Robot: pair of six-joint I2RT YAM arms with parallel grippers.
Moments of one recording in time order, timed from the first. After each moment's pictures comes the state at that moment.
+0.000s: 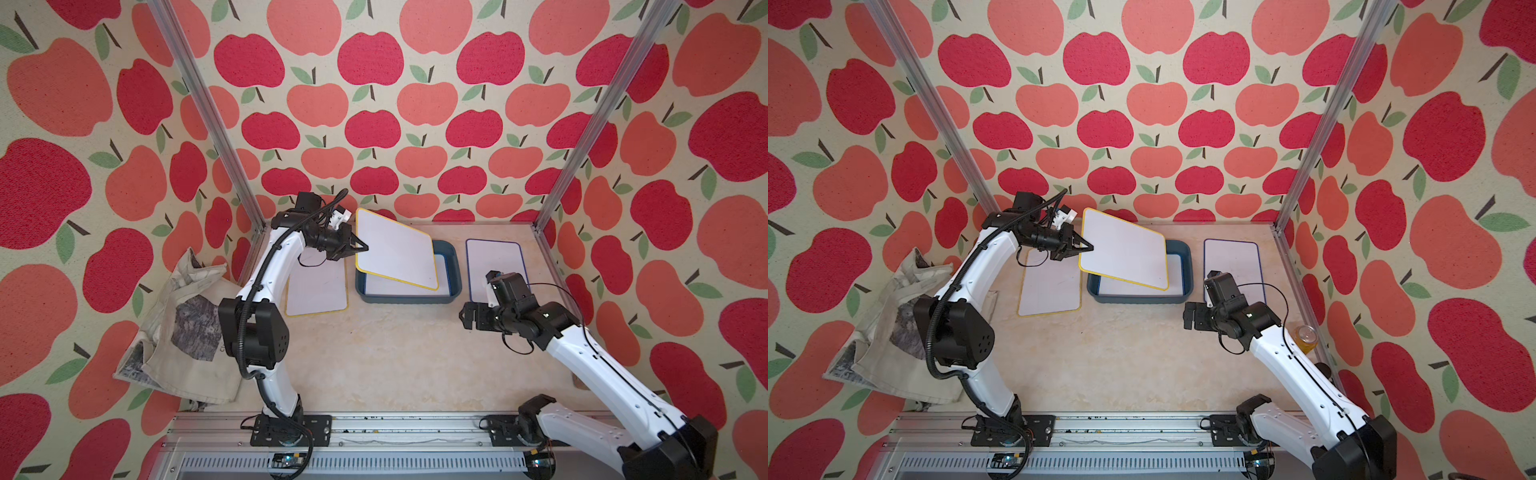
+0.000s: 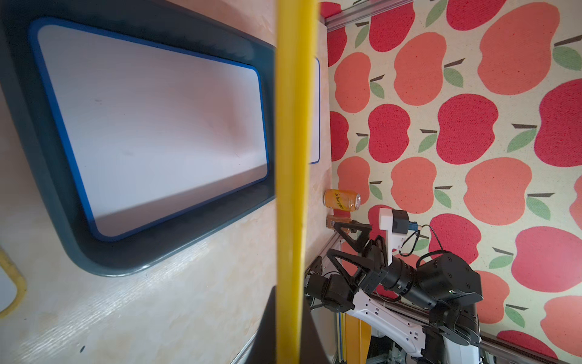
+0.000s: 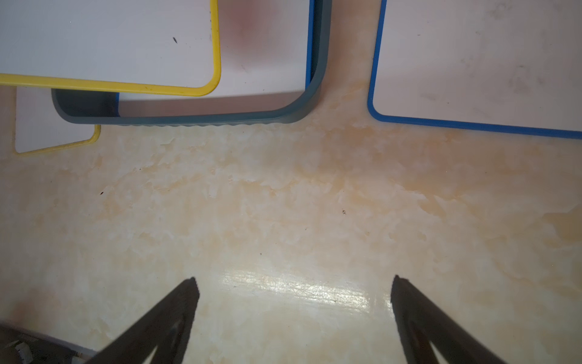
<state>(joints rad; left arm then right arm) -0.14 1.88 1.84 -1.04 0.93 -0.37 0.52 1.06 0.92 -0.85 -0.01 0.44</state>
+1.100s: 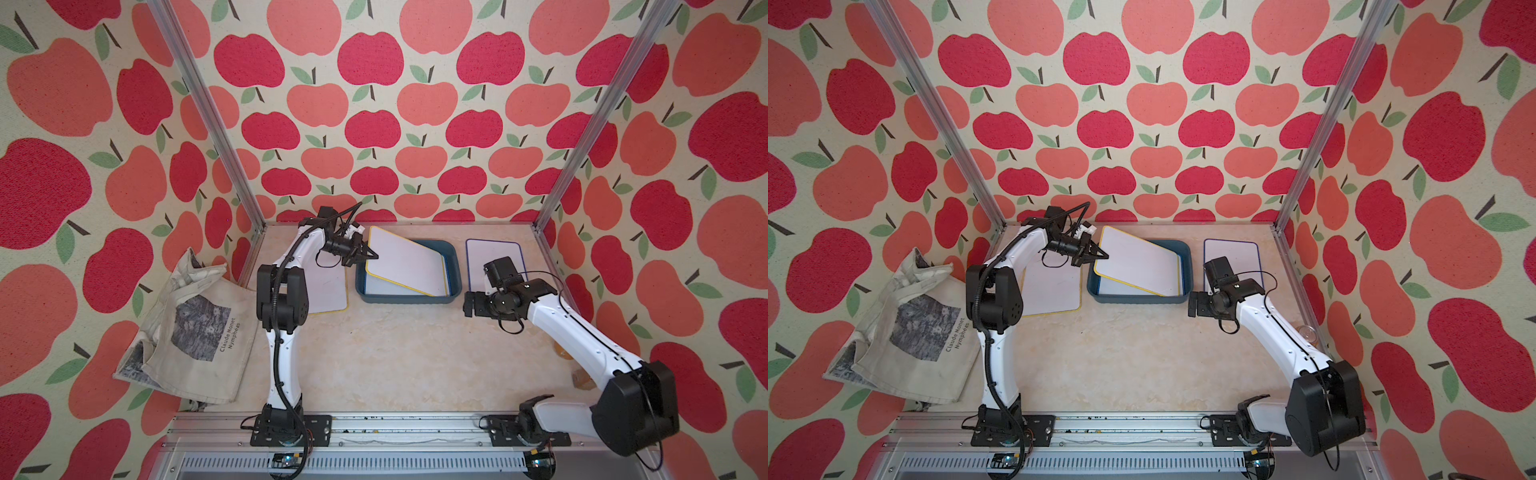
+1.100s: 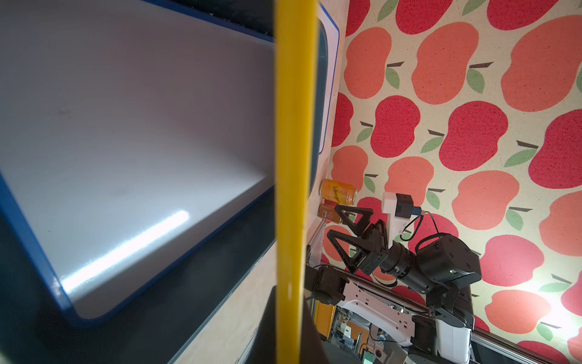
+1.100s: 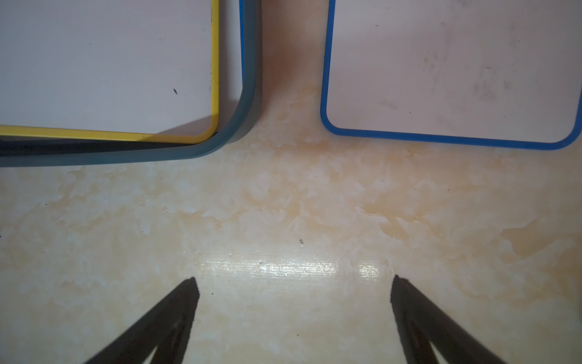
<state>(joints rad) -0.16 2.23 1.96 -1.03 1.07 -0.31 0.41 1.32 1.00 -0.84 0.02 0.36</state>
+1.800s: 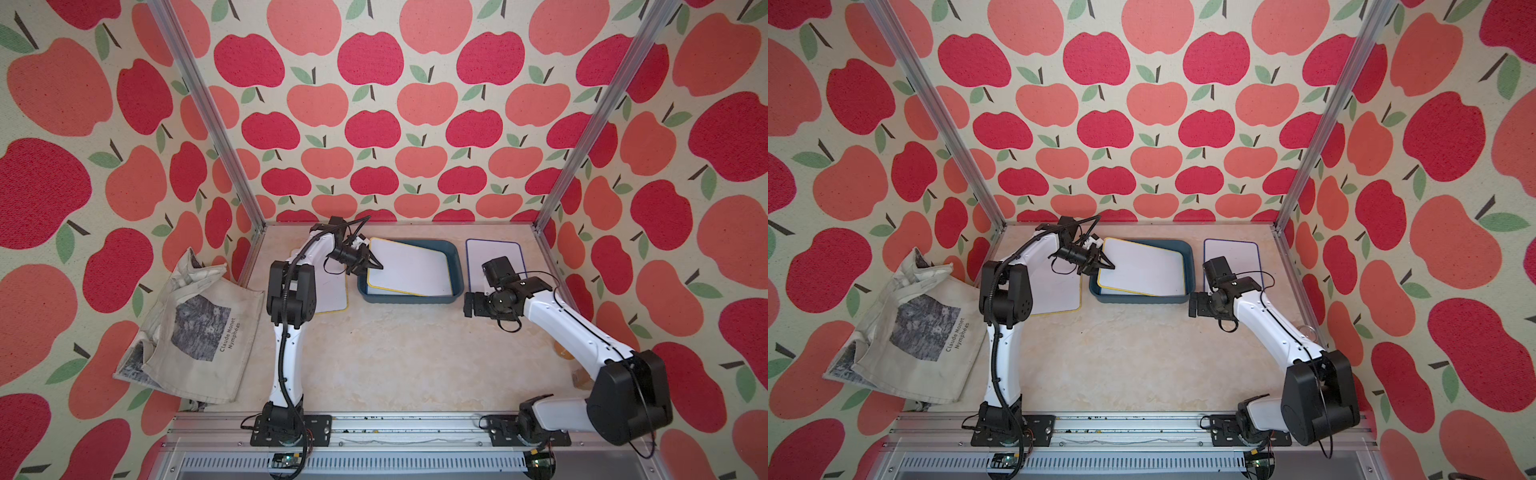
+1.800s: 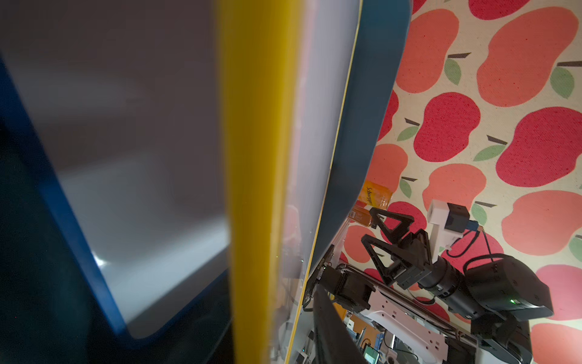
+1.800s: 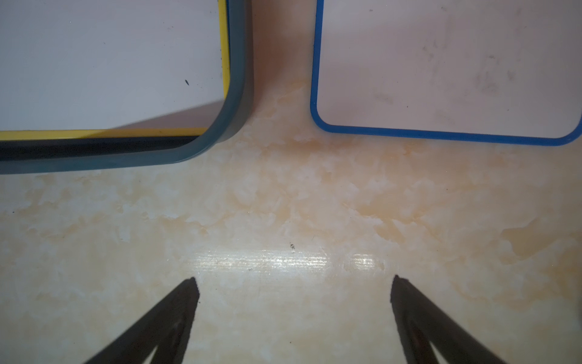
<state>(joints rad) -0.19 2.33 1.98 -1.06 0.94 -0.30 0.40 1.36 1.00 -0.83 0.03 0.36</state>
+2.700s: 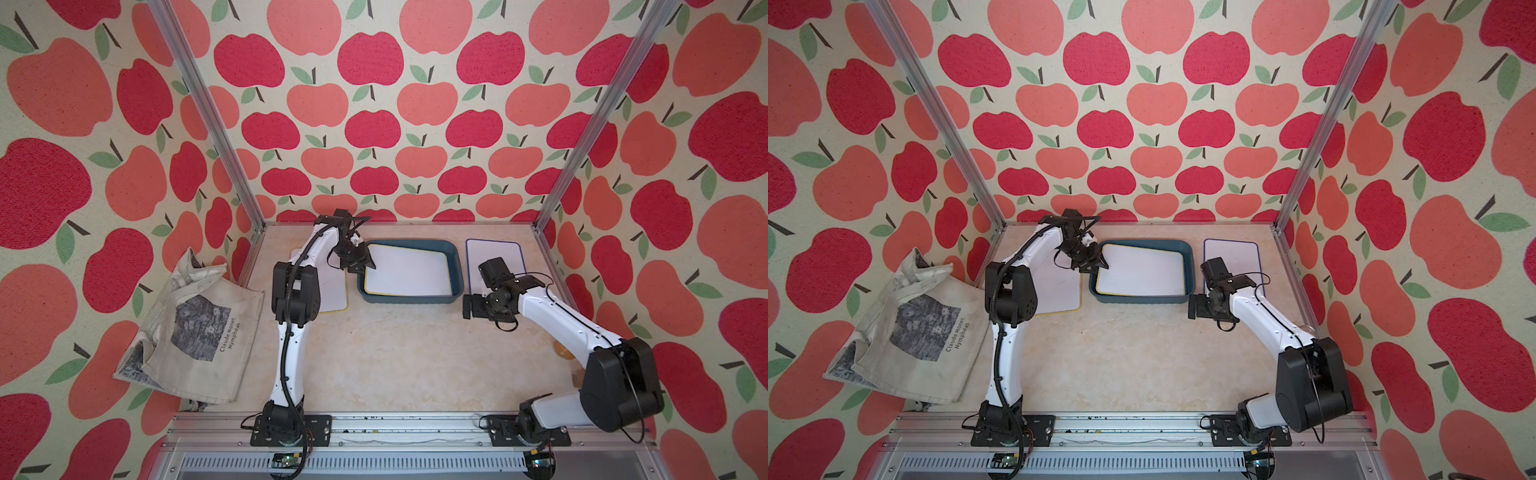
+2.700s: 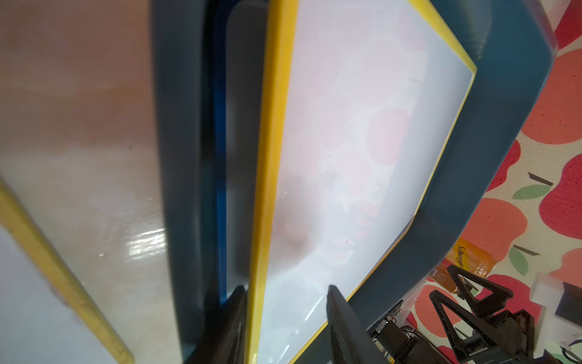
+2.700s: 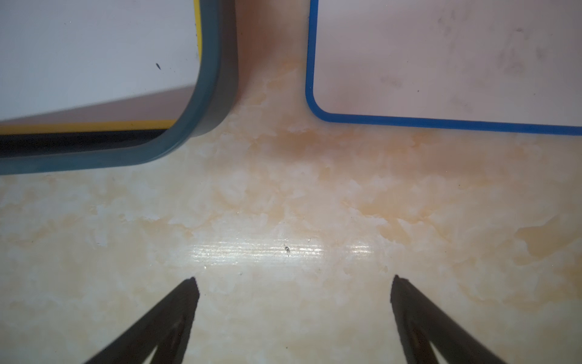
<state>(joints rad) -0.22 2.36 2.14 -1.20 0.55 -0.35 0.39 1.44 1.00 -0.83 0.03 0.36</state>
